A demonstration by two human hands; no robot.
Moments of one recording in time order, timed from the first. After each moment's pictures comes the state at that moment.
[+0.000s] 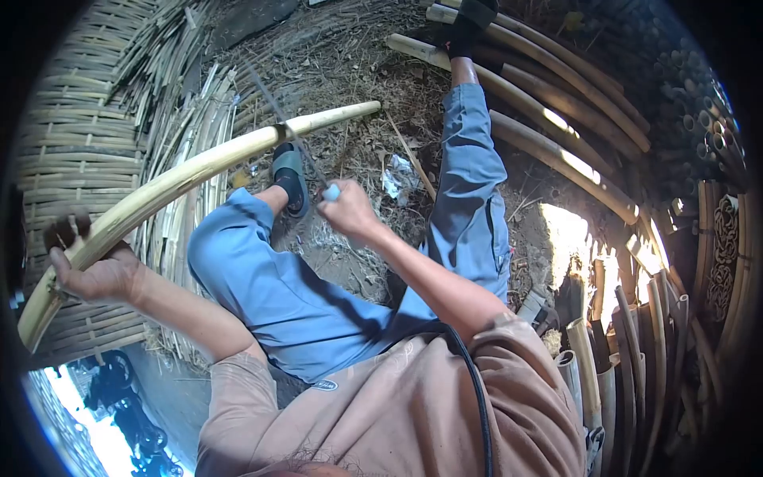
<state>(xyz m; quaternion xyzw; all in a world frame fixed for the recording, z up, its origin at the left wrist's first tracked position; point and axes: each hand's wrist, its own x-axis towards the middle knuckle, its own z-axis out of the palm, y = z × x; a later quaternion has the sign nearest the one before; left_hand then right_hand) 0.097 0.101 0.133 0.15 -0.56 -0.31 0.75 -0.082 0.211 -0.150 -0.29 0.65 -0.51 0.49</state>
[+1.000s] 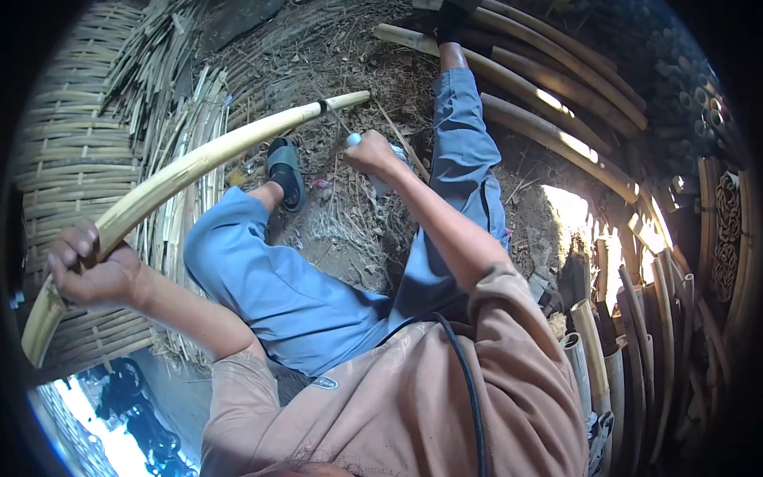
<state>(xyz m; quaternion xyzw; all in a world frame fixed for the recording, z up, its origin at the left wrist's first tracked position) 0.107 0.099 0.135 0.11 -0.61 -0.34 0.71 -0.167 0.177 -0.190 -0.31 0.78 -0.35 0.41</state>
